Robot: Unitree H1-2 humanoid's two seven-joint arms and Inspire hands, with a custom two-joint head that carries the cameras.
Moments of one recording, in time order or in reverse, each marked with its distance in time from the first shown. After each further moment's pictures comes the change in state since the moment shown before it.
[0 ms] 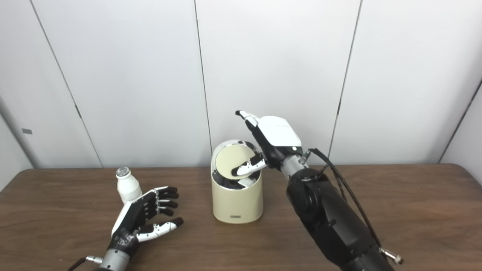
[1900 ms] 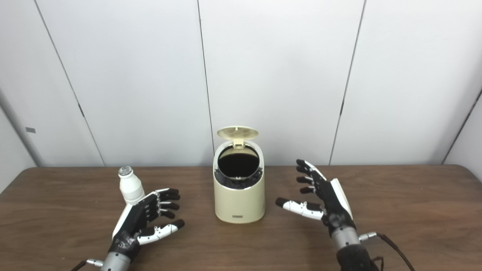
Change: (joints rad) left arm 0.018 -0.007 -0.004 -0.029 0.001 0.011 0.000; right arm 0.456 0.107 -0.420 -0.070 0.528 -0.191 -0.106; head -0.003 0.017
